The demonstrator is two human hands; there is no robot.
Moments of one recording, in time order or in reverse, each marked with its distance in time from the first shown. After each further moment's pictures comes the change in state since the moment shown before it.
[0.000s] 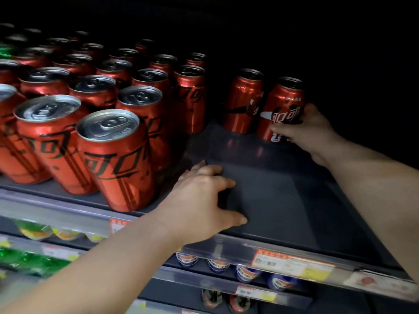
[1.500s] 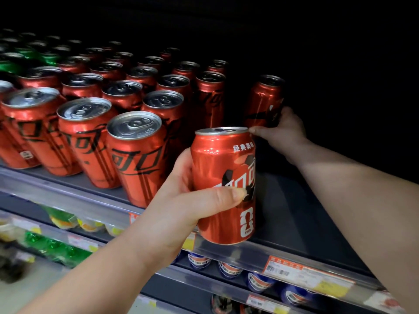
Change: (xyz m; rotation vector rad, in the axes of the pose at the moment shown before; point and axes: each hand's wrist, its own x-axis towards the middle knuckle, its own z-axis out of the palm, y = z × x) left_hand -0.043 -0.002 -0.017 -1.196 0.182 -0.023; right_hand 0.019 -0.005 0.059 -0.128 0.010 -0.103
